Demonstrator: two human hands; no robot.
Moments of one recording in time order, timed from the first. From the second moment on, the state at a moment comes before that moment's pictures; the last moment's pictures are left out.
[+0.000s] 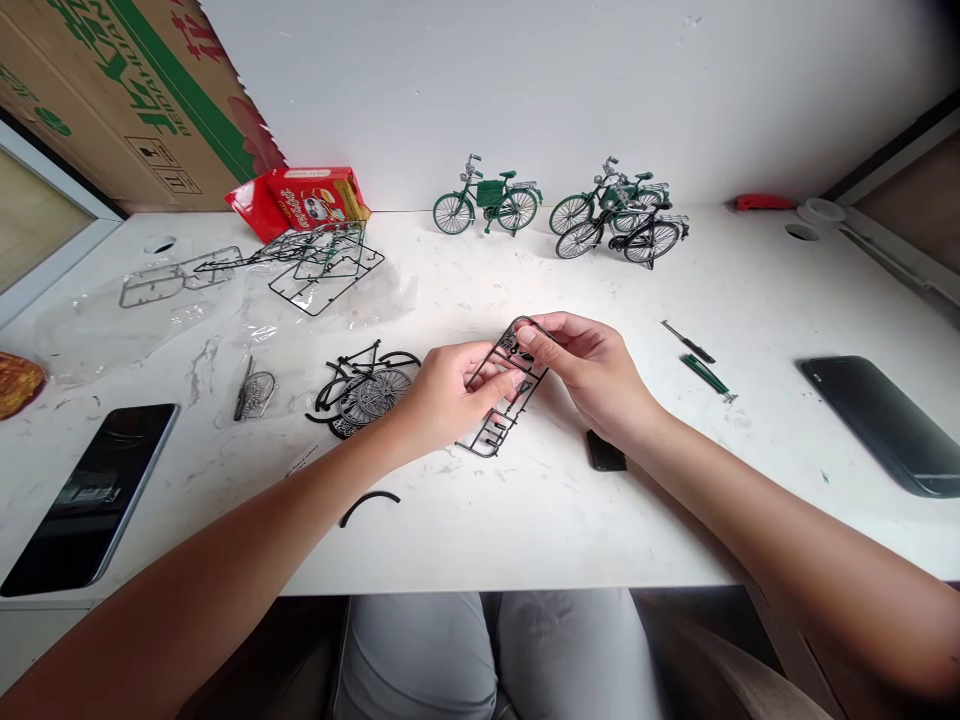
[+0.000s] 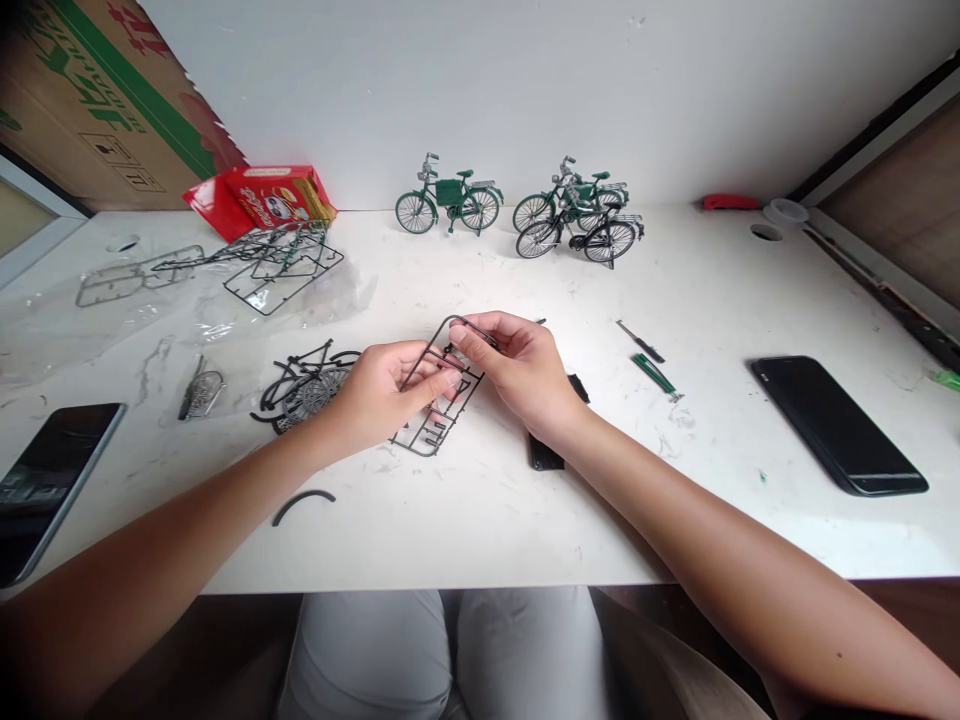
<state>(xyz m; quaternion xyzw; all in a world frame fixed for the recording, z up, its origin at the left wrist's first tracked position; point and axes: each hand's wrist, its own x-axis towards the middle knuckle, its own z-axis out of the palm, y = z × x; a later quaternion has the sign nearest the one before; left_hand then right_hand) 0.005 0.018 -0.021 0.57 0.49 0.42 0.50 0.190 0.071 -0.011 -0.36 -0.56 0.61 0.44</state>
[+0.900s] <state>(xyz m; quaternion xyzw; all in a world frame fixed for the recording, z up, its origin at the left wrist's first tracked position) 0.005 0.015 -0.022 0.58 0.48 0.43 0.50 0.190 0.069 -0.010 -0.35 -0.56 0.63 0.41</state>
